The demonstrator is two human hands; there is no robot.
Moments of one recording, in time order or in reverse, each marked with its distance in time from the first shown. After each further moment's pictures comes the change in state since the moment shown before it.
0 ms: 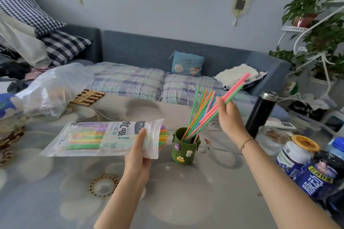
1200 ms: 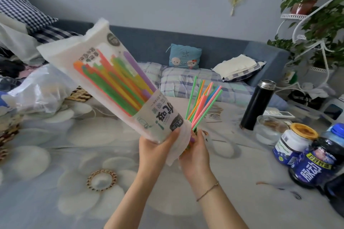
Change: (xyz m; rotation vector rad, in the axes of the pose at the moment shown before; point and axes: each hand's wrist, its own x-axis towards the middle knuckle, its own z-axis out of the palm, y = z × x) left_hand -0.043 -0.020 0.027 0.540 -0.200 0.392; right_hand -0.096 -0.009 0.086 1.470 0.019 0.768
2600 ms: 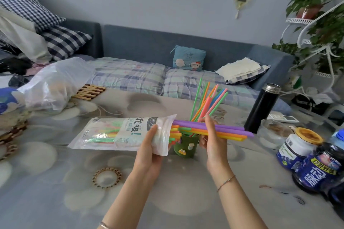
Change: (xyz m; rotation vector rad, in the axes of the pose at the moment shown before) left_hand 0.022 -0.009 -0.023 -0.613 0.002 -0.507; right_hand -0.007 -0.034 0.001 -0.599 0.104 -0.472
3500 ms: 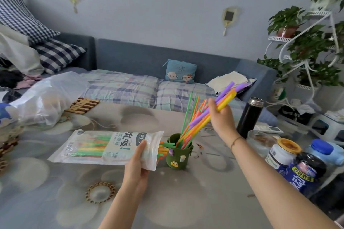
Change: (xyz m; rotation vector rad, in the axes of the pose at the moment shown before) left_hand 0.003 0.004 -0.014 0.003 0.063 0.076; right_hand 0.077 -0.076 -0.009 -0.673 -0.083 -0.380
